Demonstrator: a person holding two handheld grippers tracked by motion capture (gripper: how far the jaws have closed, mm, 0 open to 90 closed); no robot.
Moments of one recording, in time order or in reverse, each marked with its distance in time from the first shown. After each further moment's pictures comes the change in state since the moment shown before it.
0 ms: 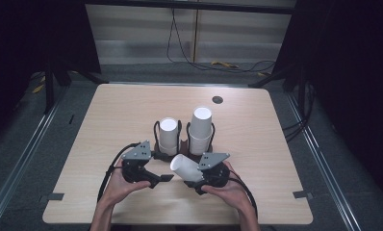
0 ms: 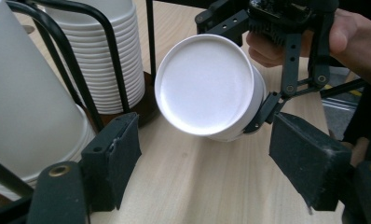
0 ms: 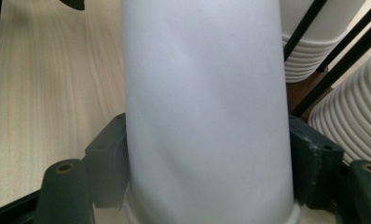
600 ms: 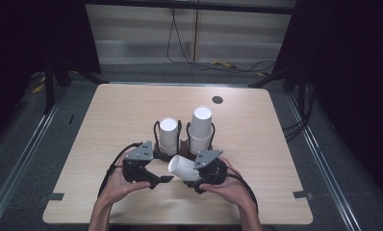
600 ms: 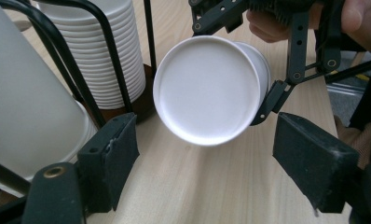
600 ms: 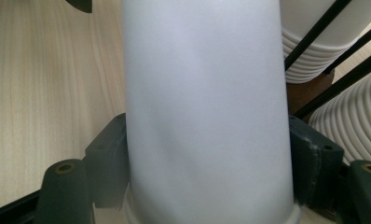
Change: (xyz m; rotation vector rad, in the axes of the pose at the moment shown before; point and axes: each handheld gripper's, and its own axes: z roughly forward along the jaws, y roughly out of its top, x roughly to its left) left arm -0.001 0.005 0.001 0.061 0.013 0.043; right arm 0.000 0.016 -0.001 0.100 0.014 -0.067
